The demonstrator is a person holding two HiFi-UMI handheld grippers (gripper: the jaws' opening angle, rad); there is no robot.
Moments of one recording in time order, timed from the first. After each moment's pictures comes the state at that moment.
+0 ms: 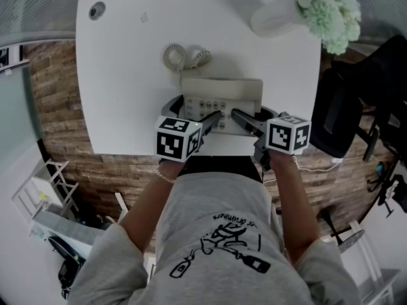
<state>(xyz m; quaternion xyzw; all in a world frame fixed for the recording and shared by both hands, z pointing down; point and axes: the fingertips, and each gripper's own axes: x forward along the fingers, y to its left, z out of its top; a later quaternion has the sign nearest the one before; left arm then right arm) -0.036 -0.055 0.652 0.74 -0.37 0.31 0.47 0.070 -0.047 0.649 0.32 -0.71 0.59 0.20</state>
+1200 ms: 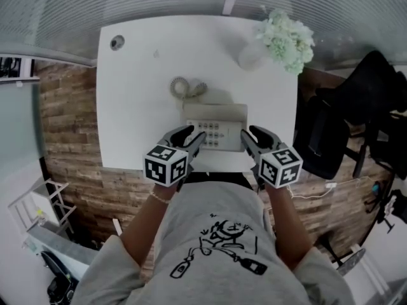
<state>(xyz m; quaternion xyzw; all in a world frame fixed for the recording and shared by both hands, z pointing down) -0.039 -0.054 0.560 0.79 -0.36 0.21 0.45 0.101 -0.061 0.561 0.40 -0.79 0.39 0.23</state>
